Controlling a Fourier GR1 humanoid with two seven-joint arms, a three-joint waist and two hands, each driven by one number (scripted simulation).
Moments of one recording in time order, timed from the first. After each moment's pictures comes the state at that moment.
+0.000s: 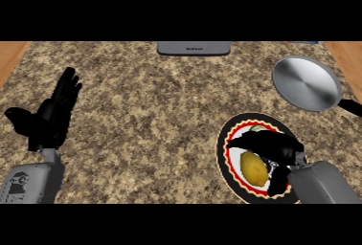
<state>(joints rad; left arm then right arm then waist) -0.23 0.19 0.11 -1.50 0.01 0.05 0.12 -0.26 -0.35 0.30 -1.43 0.86 0.78 -0.20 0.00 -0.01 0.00</state>
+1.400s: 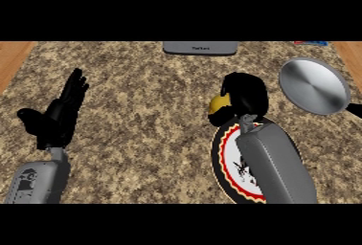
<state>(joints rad) -0.24 0.17 0.10 -1.45 0.00 0.03 0.07 -0.58 -0.01 0.18 -1.32 1.14 0.17 0.64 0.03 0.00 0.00</state>
